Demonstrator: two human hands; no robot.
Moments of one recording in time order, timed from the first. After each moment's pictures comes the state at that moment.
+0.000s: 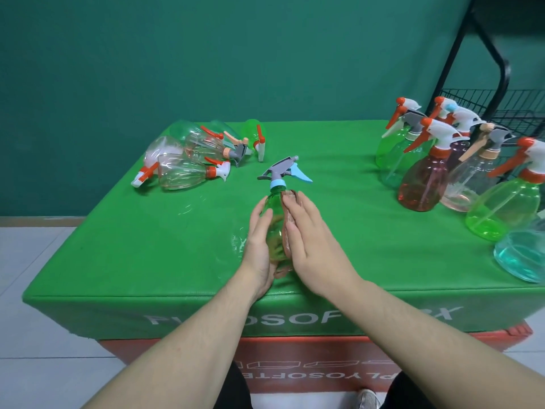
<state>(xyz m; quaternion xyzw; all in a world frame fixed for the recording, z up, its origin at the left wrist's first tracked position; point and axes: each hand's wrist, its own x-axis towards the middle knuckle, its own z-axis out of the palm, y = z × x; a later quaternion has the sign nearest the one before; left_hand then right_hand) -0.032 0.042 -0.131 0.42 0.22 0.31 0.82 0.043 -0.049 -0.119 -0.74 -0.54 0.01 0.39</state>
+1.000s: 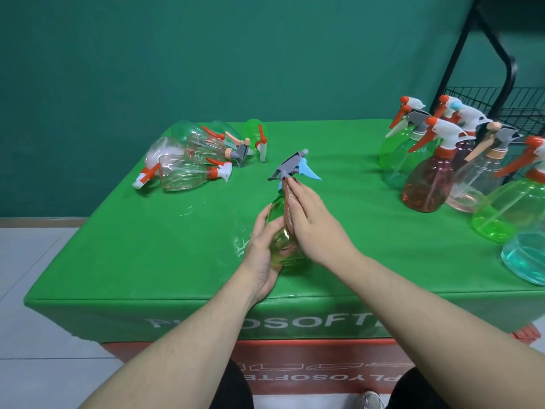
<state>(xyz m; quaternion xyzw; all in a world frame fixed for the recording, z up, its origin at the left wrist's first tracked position) -0.032 0.050 -0.137 0.43 0.20 0.28 0.84 0.055 -0.024 -0.086 -0.75 -0.47 0.11 0.44</state>
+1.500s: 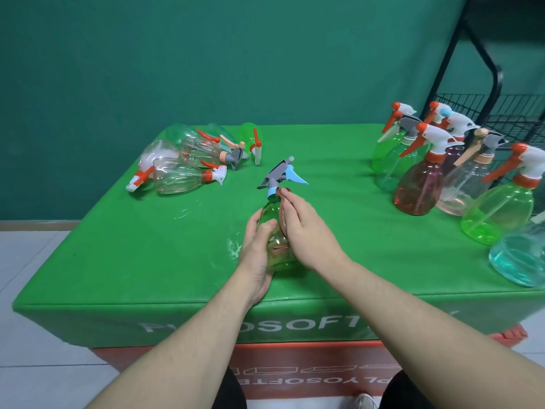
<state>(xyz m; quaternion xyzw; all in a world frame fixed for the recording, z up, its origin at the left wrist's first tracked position) -0.028 0.052 -0.143 0.45 0.25 0.30 0.81 0.051 -0.021 -0.089 -0.76 -0.43 0.13 0.47</state>
